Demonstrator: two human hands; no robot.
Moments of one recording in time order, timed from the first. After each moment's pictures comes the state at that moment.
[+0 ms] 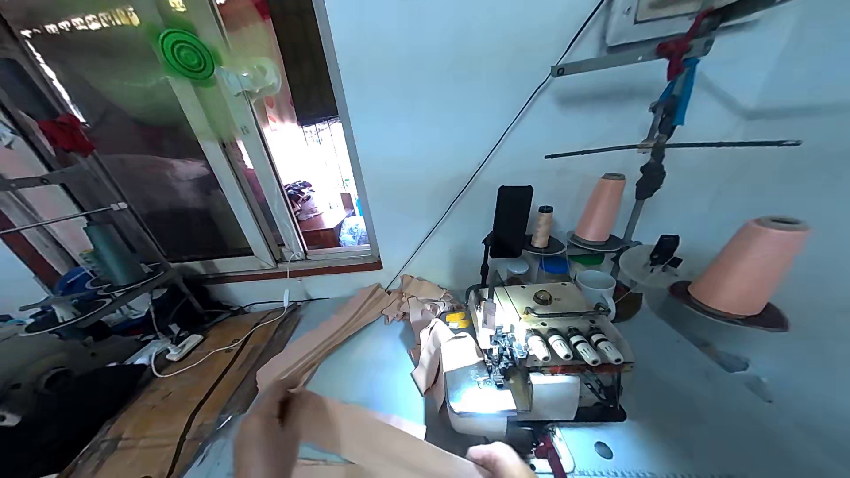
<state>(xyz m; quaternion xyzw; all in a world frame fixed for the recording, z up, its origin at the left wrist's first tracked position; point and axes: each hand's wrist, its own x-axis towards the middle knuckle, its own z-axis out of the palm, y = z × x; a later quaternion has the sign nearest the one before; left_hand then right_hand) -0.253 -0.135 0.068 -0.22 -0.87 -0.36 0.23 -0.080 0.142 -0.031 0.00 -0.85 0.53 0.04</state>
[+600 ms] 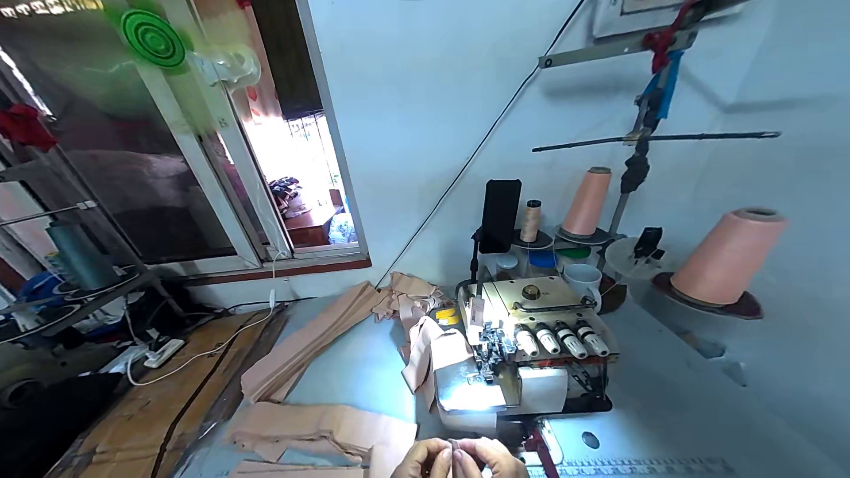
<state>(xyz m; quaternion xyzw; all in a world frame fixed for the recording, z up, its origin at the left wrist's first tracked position) -0.144 -0.015 -0.025 -0.29 -0.71 -0.64 -0.05 -0.068 0.087 -0.022 -0.22 -0.81 0.43 0.34</state>
